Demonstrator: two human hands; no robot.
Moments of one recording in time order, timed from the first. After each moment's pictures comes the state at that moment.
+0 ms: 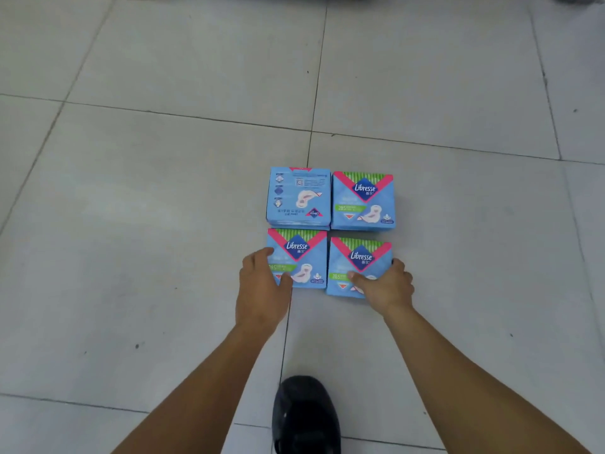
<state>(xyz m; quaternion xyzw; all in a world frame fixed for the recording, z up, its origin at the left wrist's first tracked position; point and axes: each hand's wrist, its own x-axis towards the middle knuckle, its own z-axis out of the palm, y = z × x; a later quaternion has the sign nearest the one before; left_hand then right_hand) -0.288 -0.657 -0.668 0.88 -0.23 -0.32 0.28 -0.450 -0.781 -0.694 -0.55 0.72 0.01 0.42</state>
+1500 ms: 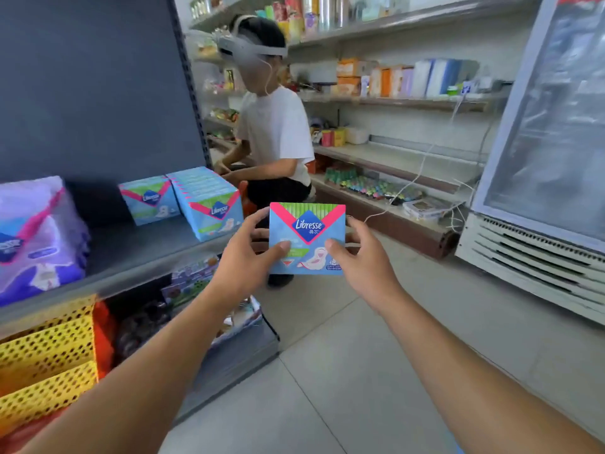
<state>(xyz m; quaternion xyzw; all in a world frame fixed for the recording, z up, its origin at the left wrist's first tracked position) -0.196 -0.220 -0.136 0.77 -0.16 0.06 0.61 -0.218 -0.419 -0.158 -0.79 0.01 -0.20 0.58</state>
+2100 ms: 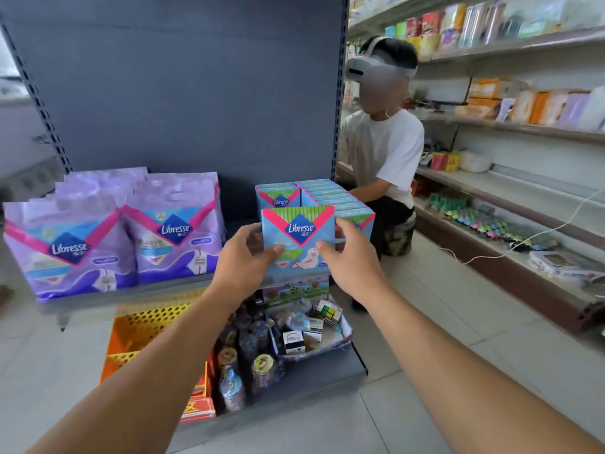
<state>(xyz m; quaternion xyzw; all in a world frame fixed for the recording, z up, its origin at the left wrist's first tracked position) -0.145 0.002 -0.135 0.81 0.04 0.21 0.55 -0.123 -0.186 -0.120 -0.85 -0.14 -0.13 0.50</state>
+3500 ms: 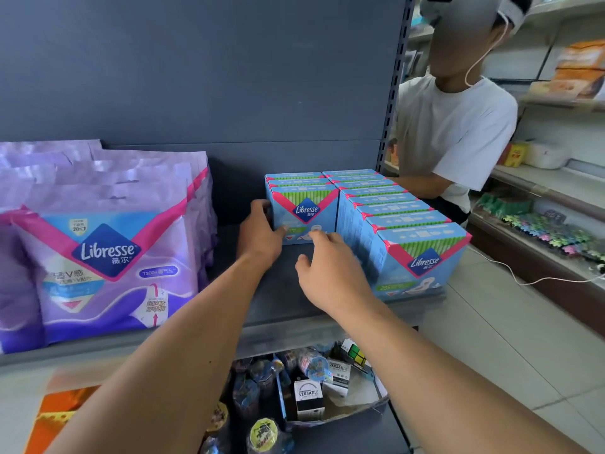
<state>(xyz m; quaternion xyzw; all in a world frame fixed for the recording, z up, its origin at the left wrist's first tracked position) 0.107 0.058 -0.202 0.84 0.14 0.24 0.45 0.052 -0.085 -0.187 -0.94 -0.18 -0.09 0.26</state>
